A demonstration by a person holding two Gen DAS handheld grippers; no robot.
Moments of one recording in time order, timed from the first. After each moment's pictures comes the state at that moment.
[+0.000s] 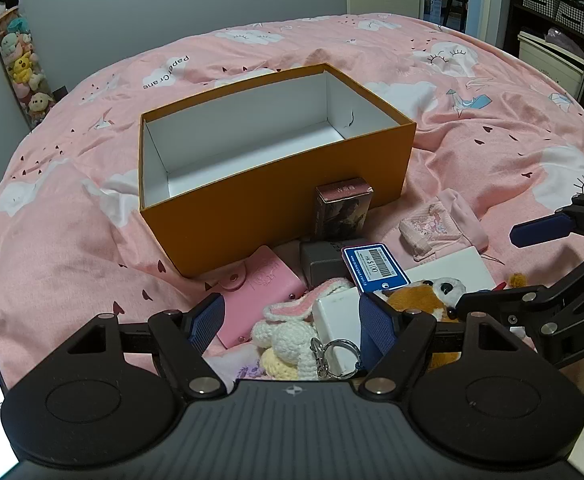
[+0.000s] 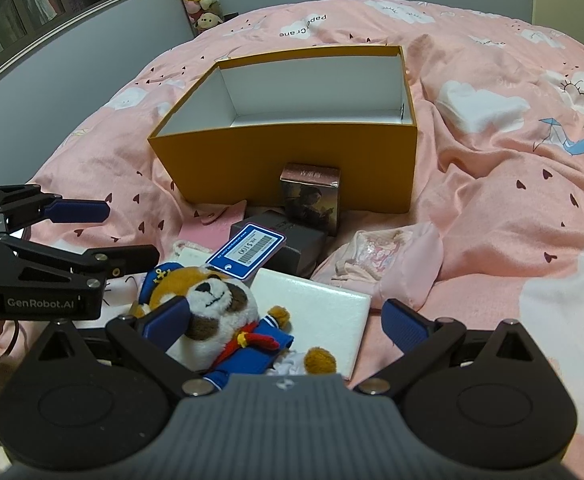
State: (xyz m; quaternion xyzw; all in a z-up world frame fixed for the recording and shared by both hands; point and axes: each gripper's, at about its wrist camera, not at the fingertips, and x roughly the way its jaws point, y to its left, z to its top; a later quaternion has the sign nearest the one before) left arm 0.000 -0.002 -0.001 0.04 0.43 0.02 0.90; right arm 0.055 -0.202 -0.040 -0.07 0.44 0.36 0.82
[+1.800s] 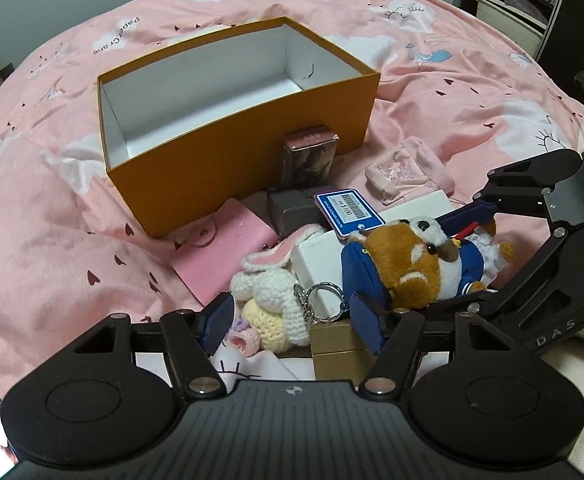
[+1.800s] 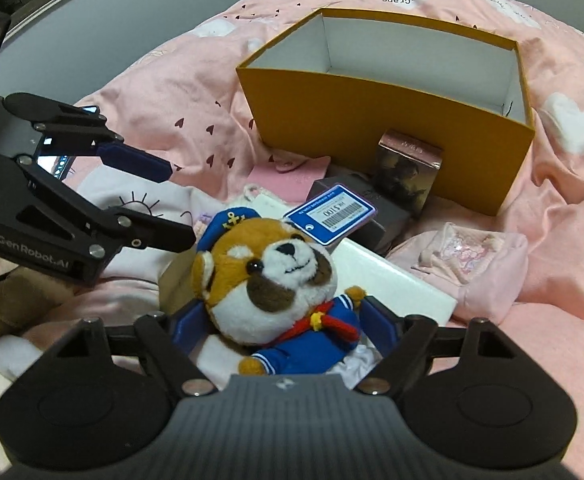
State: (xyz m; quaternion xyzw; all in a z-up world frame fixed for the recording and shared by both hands) left arm -0.009 0.012 -0.010 0.04 0.50 -0.06 0.86; right arm 0.047 -0.168 -0.057 -0.15 0.45 0.48 0.74
